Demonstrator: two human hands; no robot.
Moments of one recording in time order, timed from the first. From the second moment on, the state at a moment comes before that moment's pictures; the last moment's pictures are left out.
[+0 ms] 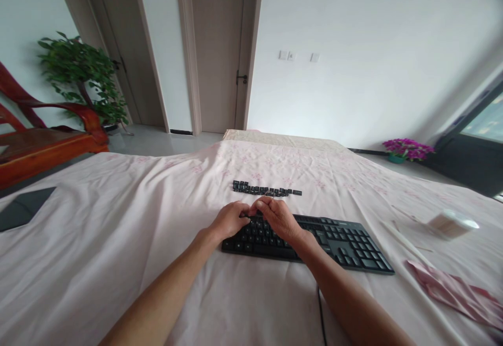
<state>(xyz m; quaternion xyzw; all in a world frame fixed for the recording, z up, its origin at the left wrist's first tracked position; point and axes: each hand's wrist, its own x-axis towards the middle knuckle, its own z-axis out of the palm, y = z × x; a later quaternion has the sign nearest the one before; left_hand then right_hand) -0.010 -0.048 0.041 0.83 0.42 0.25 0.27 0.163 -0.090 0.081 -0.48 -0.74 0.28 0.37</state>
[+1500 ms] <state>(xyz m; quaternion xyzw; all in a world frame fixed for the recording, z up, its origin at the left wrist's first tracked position) -0.009 -0.062 0.027 0.86 0.35 0.29 0.23 0.151 -0.097 0.038 -0.42 -0.76 0.19 0.46</state>
